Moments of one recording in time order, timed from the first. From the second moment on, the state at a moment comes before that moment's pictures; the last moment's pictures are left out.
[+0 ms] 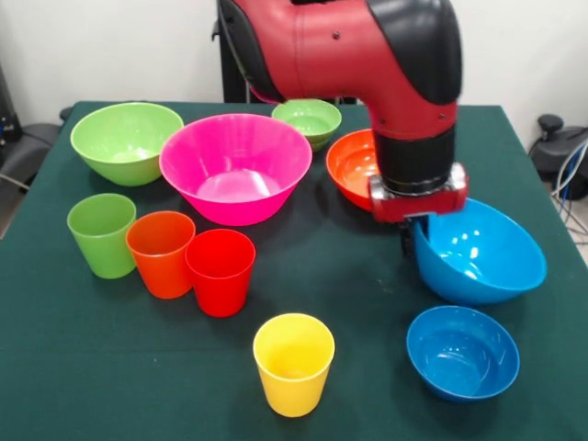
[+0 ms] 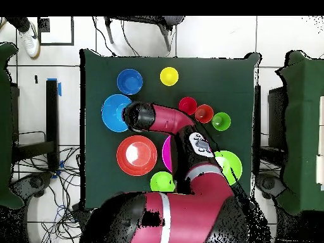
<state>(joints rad) -0.28 -0.41 0.21 1.54 0.01 0.45 1.59</state>
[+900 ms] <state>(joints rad) -0.41 -0.47 0.23 1.66 -0.12 0.45 1.59</state>
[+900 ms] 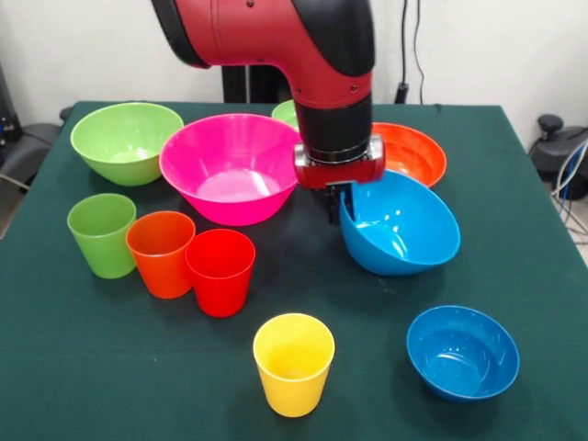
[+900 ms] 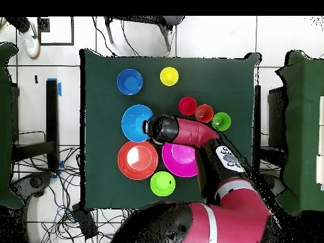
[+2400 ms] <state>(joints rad) -0.55 -0.50 0.32 1.73 -0.29 0.45 1.59</state>
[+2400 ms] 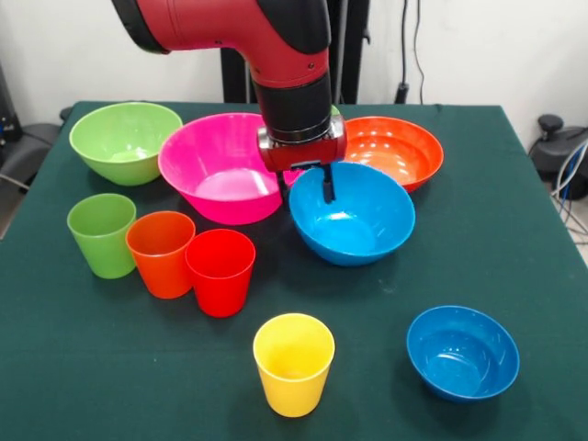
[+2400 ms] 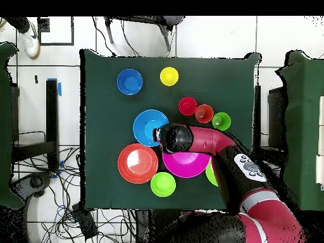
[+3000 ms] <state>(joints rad) -0.55 -0.50 0.33 1.73 -0.29 0.45 1.59</state>
